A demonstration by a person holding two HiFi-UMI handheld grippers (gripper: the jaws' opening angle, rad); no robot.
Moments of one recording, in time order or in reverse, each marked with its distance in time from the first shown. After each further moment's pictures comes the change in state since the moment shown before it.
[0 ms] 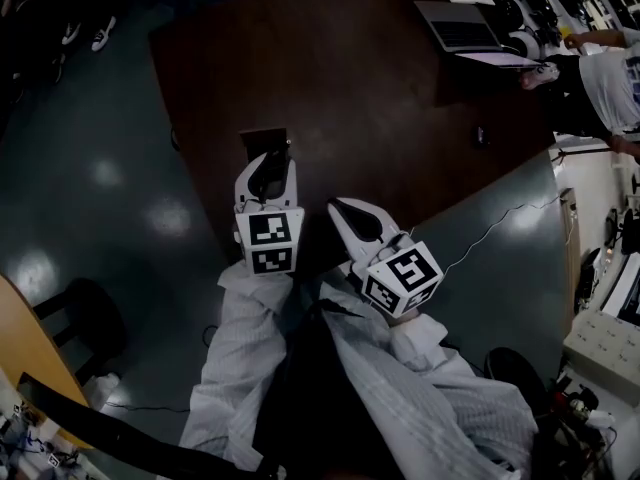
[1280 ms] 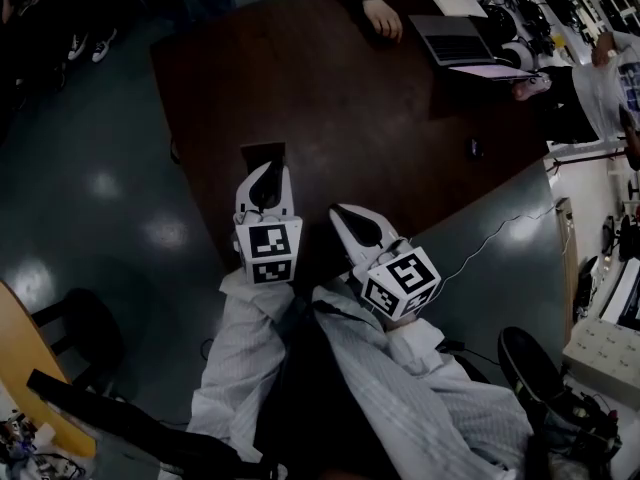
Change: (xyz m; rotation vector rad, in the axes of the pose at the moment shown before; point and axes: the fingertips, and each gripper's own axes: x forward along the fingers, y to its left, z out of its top) left arm 0.002 -0.003 0.016 0.040 -0.086 0.018; right arm -0.003 -0.016 0.003 0.001 -0.029 -0.015
